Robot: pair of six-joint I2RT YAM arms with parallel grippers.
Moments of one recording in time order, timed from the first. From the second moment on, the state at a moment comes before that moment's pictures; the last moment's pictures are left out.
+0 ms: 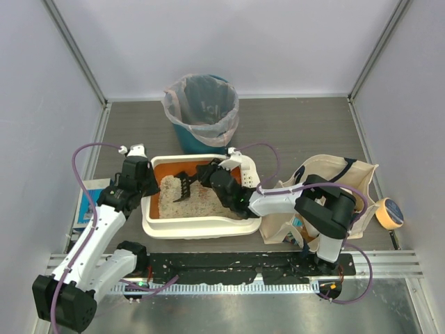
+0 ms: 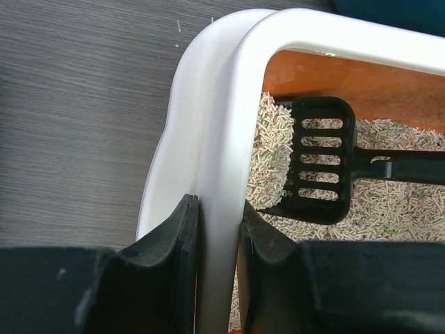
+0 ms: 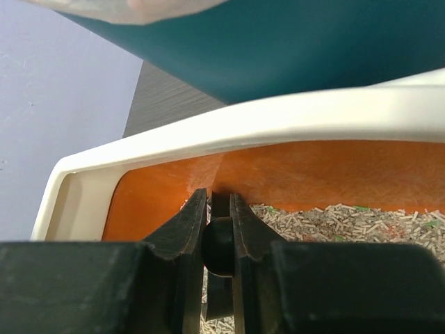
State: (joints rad) left arm -0.29 0.87 0.72 -0.63 -0.21 -0.42; right arm 1.07 1.80 0.92 0.62 0.63 0.92
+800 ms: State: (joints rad) left arm -0.28 0.87 0.72 -0.63 -0.17 -0.41; right arm 1.08 1.81 0.72 0.87 0.61 1.14
